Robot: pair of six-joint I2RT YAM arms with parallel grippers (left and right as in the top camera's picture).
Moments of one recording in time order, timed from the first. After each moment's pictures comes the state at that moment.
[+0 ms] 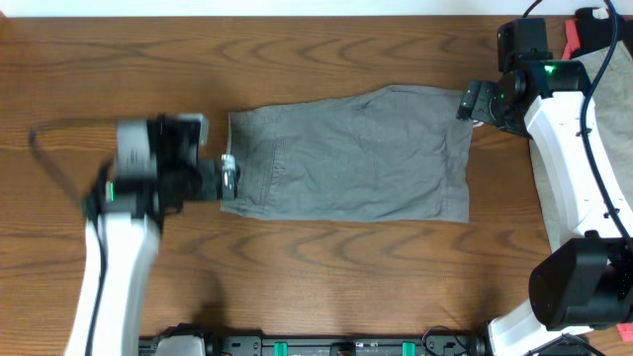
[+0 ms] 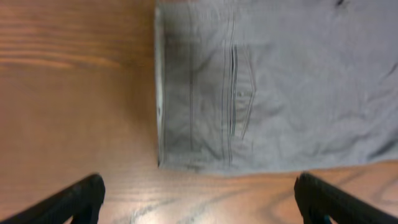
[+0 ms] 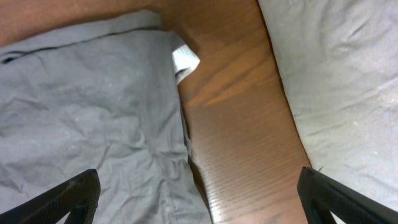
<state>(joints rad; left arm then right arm) 0.03 1.25 1.11 -0.95 0.25 0.01 0.04 1.76 1.61 -1.08 0.20 0.37</state>
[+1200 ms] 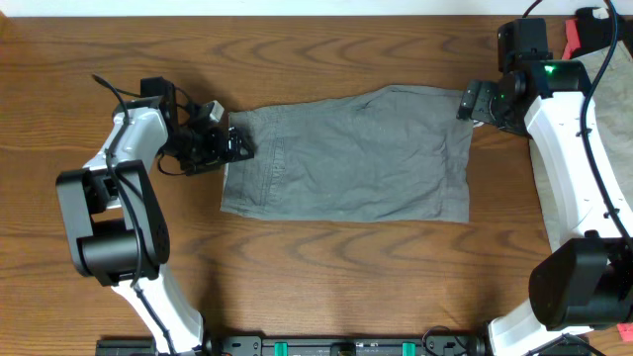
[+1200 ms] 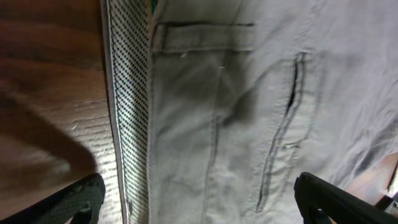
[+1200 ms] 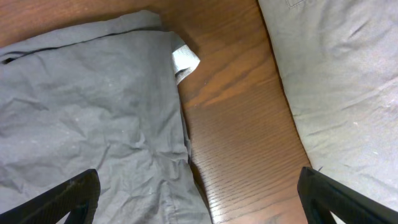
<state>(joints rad) 0.15 2.03 1.35 -0.87 0.60 0.11 0.04 1.76 1.61 -1.08 0.20 0.37</state>
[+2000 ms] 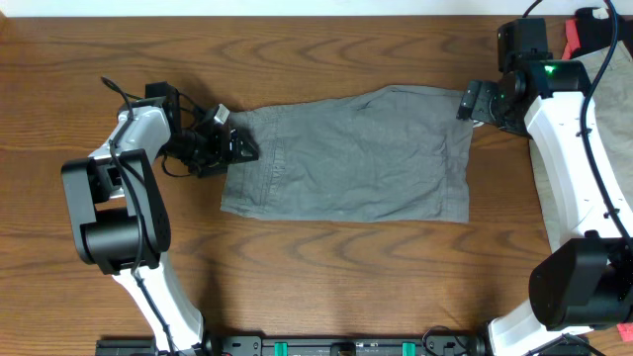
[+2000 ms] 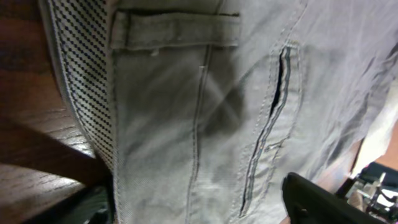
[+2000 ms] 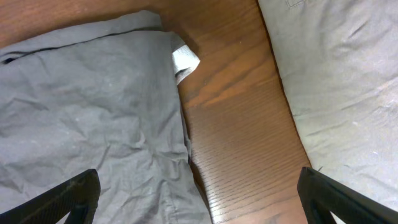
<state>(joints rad) 0.15 2.09 1.37 -0.89 0.70 0.12 0.04 1.76 1.61 -1.08 0.20 0.37</state>
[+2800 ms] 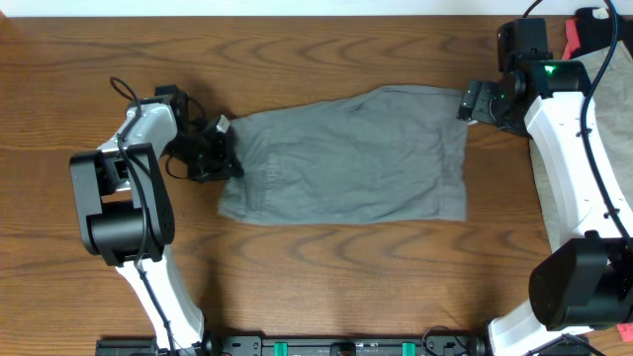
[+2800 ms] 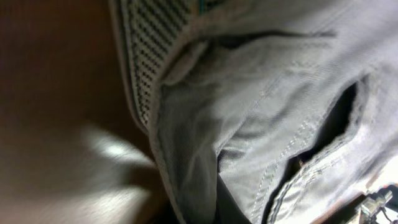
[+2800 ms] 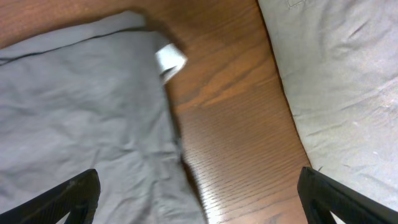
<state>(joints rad) 0.14 2.14 1.43 -1.01 0.51 -0.03 0.04 1.76 1.61 -1.08 0.20 0.37</state>
